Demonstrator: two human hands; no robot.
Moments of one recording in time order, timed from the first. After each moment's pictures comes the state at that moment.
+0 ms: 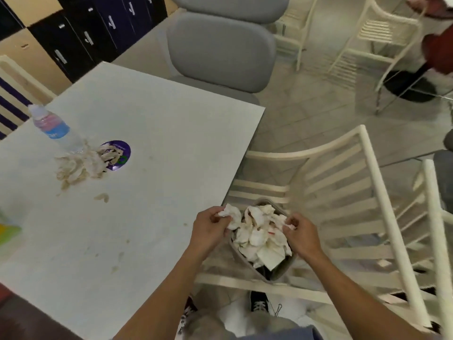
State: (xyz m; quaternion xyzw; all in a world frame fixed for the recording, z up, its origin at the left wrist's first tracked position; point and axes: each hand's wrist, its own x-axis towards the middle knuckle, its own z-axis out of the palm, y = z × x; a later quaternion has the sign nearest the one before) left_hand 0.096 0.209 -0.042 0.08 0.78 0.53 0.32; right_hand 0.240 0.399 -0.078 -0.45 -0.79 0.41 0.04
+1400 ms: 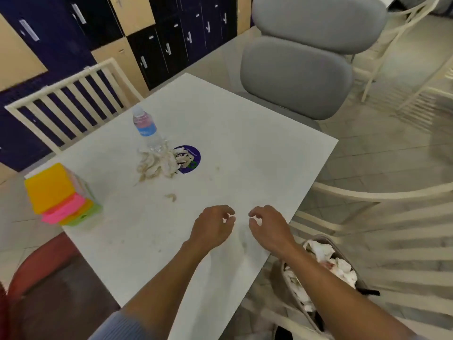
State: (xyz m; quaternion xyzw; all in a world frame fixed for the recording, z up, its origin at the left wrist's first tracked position) left_hand -0.010 0.120 -0.035 0.17 0.92 0.29 0.18; right_hand 0.062 0.277 -0.041 -0.18 -0.92 0.35 -0.04
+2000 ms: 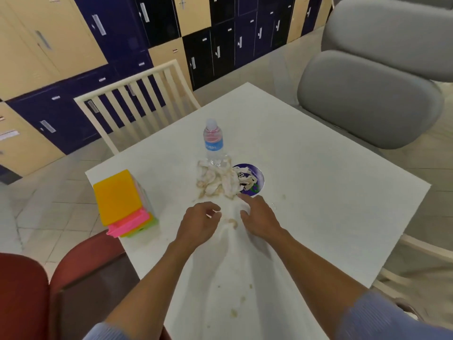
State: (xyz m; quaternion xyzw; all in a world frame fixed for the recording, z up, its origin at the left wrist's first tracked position) left_hand -0.145 -0.042 -0.024 0.01 0.92 0.36 0.14; right_hand -0.137 0.141 -0.065 -0.05 -0.94 0.34 -0.10
